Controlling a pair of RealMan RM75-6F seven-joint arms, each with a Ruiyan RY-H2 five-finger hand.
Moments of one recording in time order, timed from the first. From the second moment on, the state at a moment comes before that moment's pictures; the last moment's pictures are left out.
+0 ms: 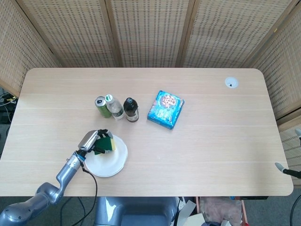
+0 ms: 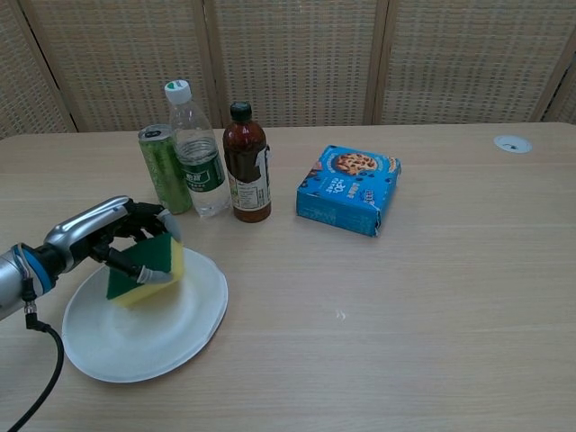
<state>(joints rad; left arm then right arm) -0.62 -1.96 0.02 -0.55 1.56 1.10 -0.98 0.04 -0.96 0.16 -1.69 -1.27 1.41 0.15</state>
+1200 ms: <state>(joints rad) -0.63 -1.89 0.00 -0.58 1.57 1.16 -0.99 0.04 -0.96 0.15 -1.69 -1.30 1.42 0.17</state>
